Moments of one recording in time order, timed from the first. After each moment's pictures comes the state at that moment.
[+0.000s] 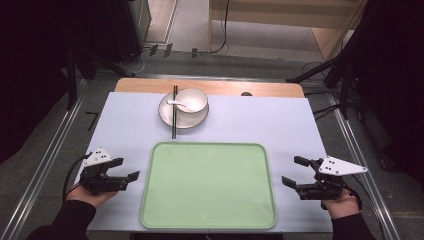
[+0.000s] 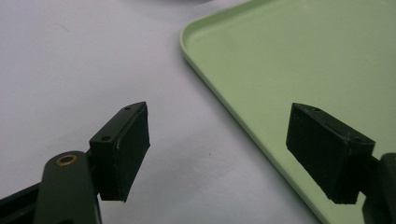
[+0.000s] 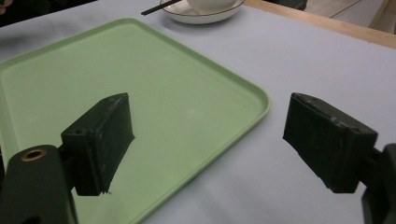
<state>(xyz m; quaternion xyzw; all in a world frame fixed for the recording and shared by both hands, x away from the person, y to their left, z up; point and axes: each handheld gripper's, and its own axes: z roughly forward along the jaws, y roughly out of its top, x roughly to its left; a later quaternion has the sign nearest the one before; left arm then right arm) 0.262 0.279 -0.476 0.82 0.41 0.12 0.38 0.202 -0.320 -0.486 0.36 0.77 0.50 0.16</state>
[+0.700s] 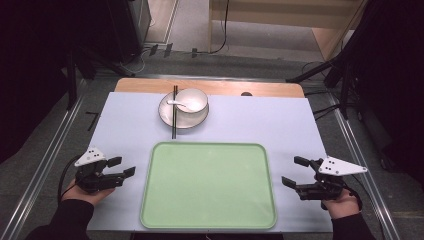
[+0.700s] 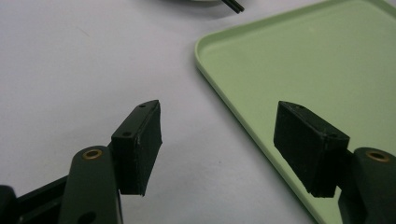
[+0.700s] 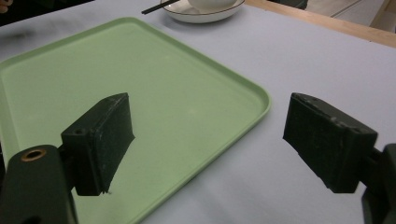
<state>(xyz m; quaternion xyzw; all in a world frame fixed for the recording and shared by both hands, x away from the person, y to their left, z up) 0.266 0.290 -0.477 0.80 0.43 0.13 0.41 0.202 -0.321 -0.486 0.36 0.77 0.50 0.16</state>
